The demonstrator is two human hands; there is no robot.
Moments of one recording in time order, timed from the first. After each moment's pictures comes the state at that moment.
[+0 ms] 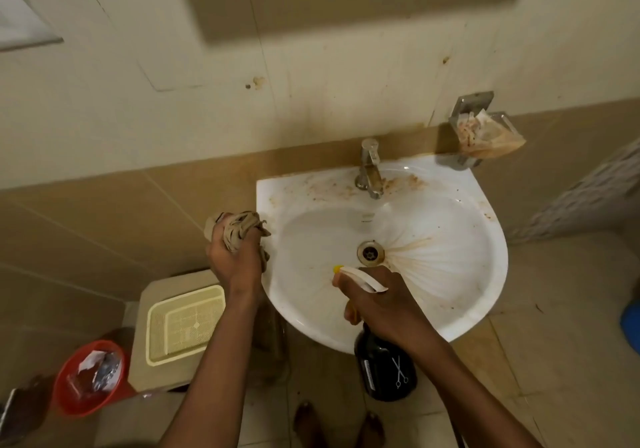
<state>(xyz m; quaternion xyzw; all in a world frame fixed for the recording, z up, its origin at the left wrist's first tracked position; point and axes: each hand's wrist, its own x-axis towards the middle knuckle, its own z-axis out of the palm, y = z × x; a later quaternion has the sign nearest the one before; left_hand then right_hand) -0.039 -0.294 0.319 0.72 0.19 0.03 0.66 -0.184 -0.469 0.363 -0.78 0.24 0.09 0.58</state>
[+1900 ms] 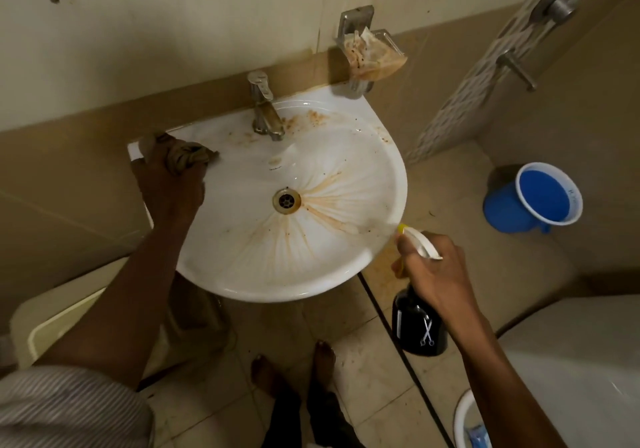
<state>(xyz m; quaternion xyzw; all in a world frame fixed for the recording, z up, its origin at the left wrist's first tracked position) 0.051 -0.351 0.249 0.85 -0.04 -0.06 0.52 -0.310 -0.534 0.357 -0.74 0.53 -0.09 0.41</state>
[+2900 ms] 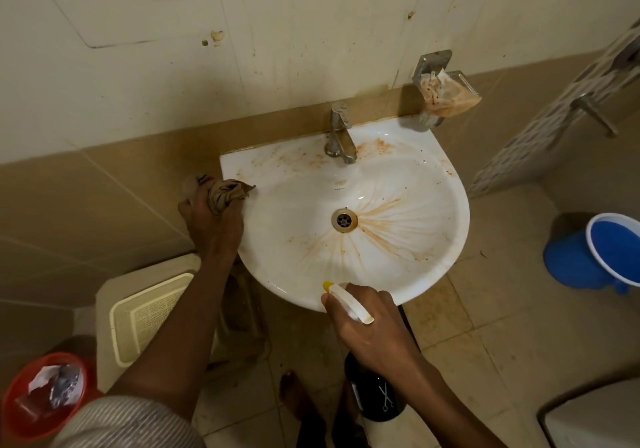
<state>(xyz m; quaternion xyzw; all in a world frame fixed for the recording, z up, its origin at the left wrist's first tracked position) -0.003 -0.285 0.296 0.85 0.05 -0.02 0.52 -0.245 -0.408 0.342 -0.84 0.29 0.03 0.46</state>
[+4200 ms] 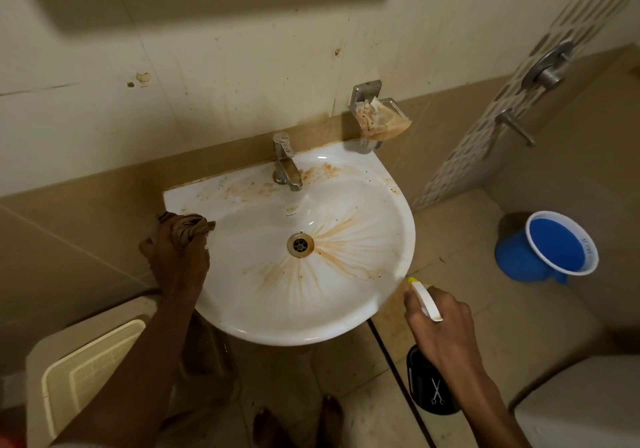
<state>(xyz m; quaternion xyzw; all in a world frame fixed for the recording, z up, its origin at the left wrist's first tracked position) 0.009 -0.307 0.256 0.85 0.02 -0.06 0.53 -0.314 -0.520 0.352 -0.78 0.51 -0.09 0.35</state>
